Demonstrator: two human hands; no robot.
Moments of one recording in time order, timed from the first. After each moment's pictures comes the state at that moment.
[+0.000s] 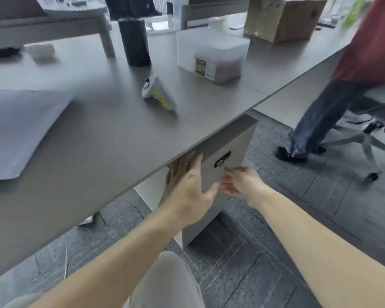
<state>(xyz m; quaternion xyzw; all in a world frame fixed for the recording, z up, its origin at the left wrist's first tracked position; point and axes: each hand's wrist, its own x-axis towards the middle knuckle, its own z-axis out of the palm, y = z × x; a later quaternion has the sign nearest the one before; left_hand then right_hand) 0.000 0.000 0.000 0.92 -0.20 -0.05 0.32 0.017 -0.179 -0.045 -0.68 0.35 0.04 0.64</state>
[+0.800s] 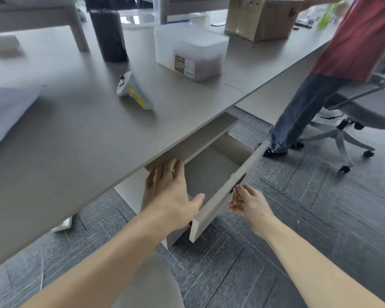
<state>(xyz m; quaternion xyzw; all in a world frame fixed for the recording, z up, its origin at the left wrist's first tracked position) -0.001 -0.013 -0.005 0.96 -0.20 -0.05 0.17 -0.058 -0.219 -0.072 -0.65 0.34 -0.03 0.68</state>
